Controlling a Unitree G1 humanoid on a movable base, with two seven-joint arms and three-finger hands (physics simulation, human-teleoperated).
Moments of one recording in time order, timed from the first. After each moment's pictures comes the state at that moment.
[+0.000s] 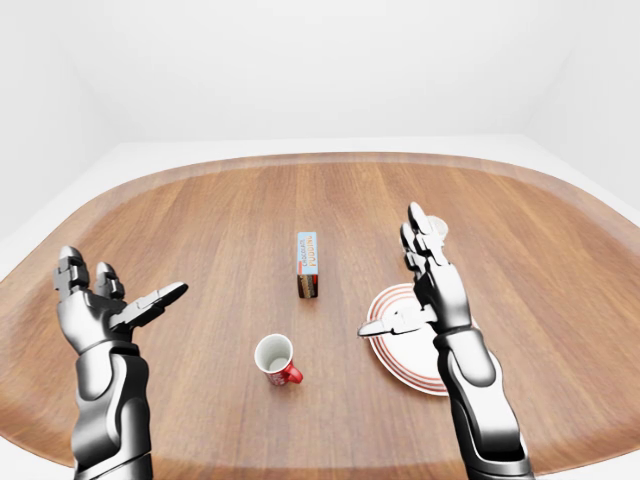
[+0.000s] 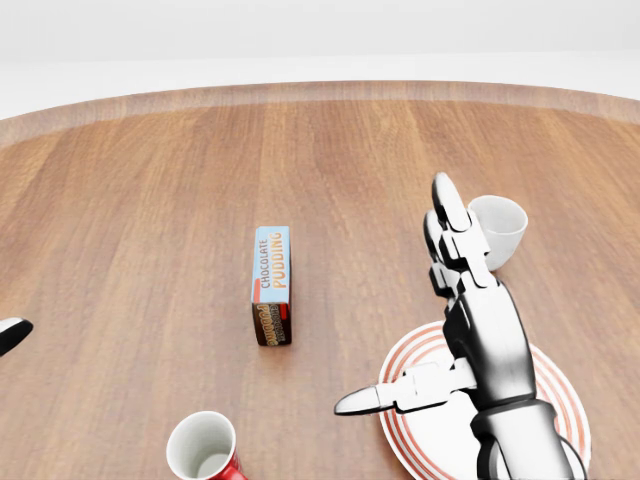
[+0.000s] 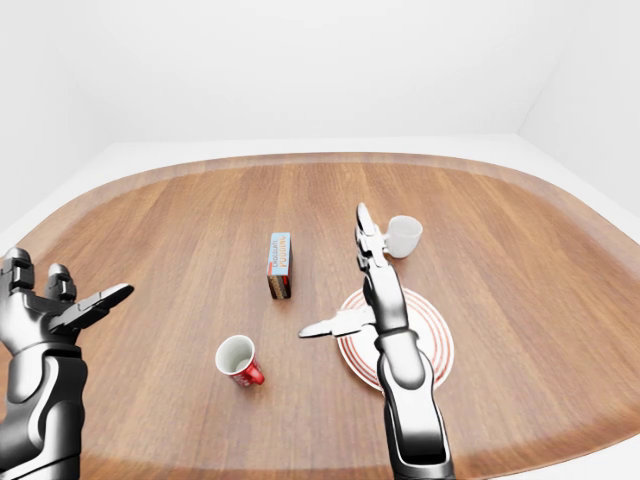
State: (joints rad) left arm -0.06 0.21 0.46 -0.11 -0.41 0.09 0.18; right arm 0.02 -0.03 0.02 -0.40 -0.07 0.09 0.13
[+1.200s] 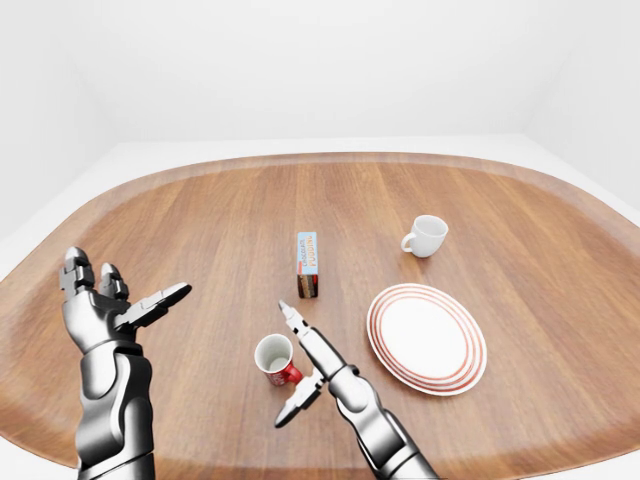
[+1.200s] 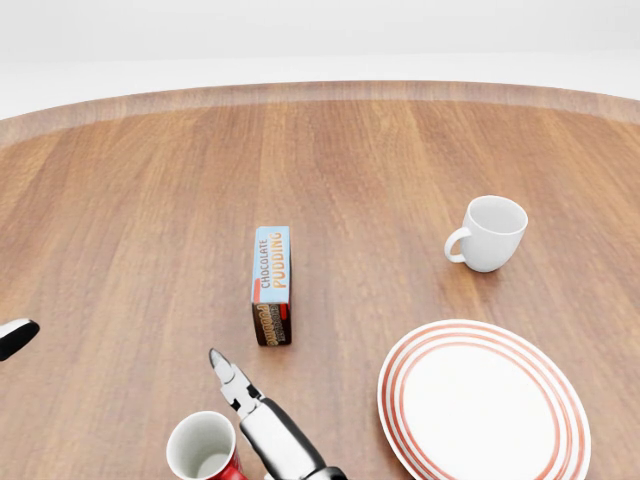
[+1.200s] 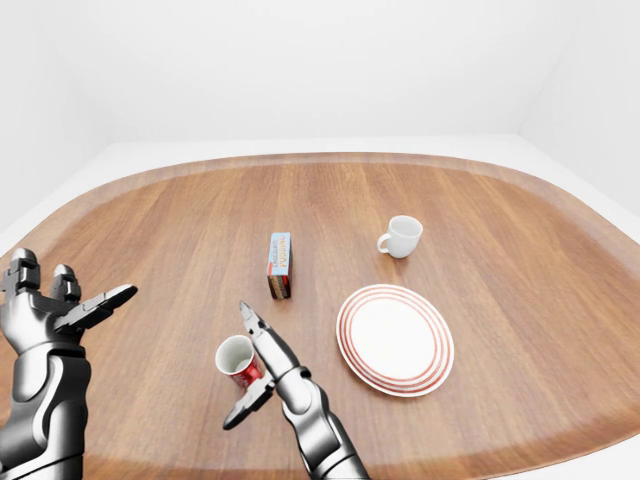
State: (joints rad) left arm -0.06 0.21 0.45 -0.10 -0.40 0.09 0.18; right arm -0.04 0.17 0.43 0.32 -0.43 -0.03 0.13
